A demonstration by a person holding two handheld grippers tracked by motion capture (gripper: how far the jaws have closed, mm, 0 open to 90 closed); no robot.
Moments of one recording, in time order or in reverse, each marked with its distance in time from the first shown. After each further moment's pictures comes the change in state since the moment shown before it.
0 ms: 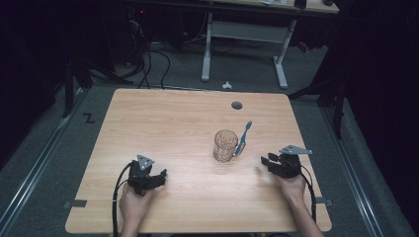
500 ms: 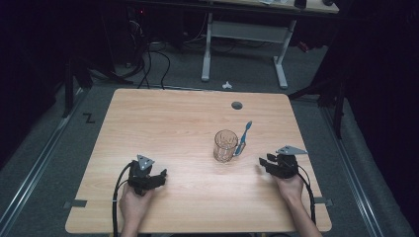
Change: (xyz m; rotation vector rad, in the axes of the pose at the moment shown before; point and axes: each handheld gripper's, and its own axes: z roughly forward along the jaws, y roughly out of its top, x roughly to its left) left arm 0.000 0.000 0.000 0.000 -0.001 0.000; right arm 0.003 -0.003 0.009 0.027 -0.019 -0.019
